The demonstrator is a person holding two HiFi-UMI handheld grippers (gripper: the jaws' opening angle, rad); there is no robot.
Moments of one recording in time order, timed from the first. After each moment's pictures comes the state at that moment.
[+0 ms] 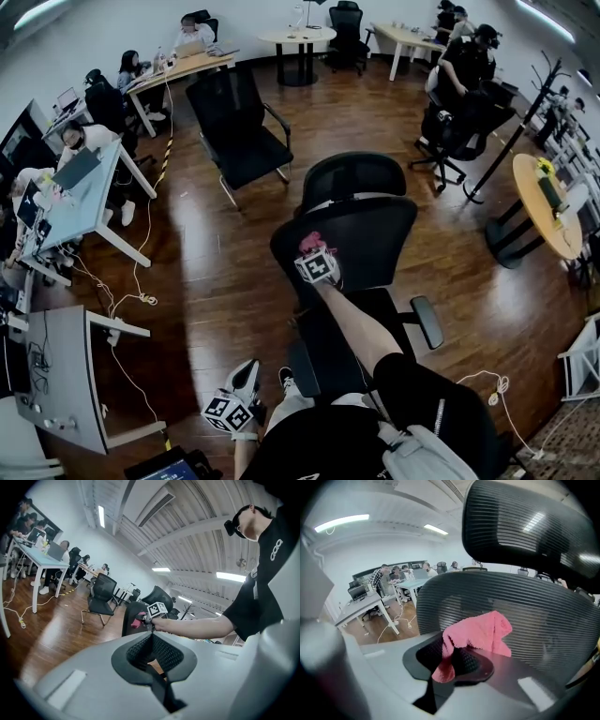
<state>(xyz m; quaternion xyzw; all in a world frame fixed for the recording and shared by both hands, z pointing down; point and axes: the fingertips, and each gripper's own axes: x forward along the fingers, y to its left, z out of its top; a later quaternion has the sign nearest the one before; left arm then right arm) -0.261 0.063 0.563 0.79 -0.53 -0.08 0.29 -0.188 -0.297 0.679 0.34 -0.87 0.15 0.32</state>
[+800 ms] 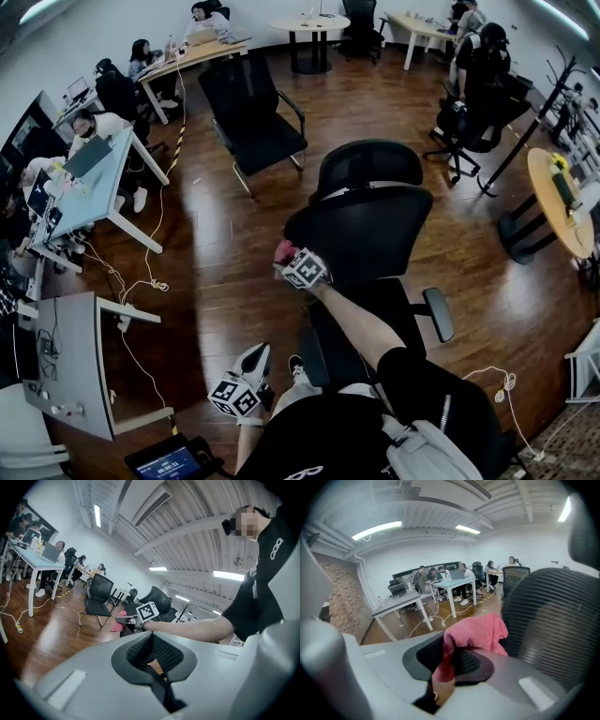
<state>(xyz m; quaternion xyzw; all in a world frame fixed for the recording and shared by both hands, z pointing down) -0.259 0.052 0.552 0.81 -0.51 -0.07 0.28 -0.296 -0.199 0.683 0.12 -0.93 0.13 0.31</state>
